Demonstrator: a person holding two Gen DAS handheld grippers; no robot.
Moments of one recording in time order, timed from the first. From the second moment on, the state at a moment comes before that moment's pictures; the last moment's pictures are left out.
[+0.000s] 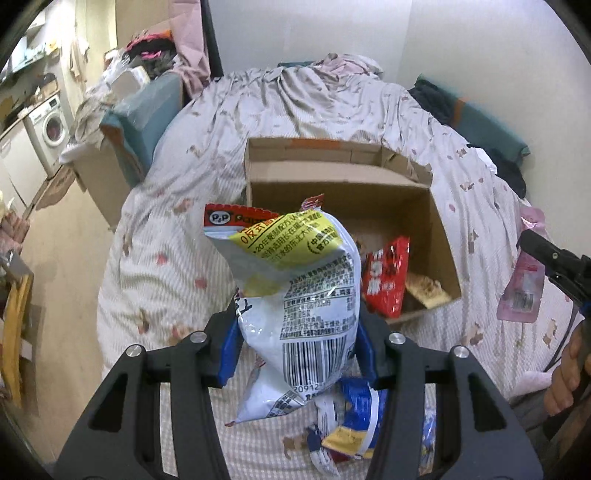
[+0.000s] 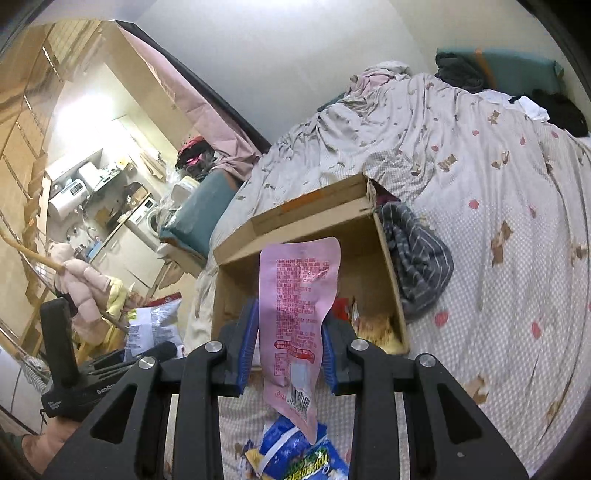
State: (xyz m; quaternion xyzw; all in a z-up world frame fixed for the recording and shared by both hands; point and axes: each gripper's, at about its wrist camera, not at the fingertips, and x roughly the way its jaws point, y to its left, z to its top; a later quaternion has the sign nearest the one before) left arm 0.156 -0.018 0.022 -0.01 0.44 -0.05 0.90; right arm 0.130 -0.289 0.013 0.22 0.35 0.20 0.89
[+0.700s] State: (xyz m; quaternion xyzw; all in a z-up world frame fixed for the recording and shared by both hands) left arm 0.223 -0.044 -0.021 0.02 0.42 -0.05 0.91; right arm 0.204 -0.295 -0.028 0.18 0.39 0.16 0.89
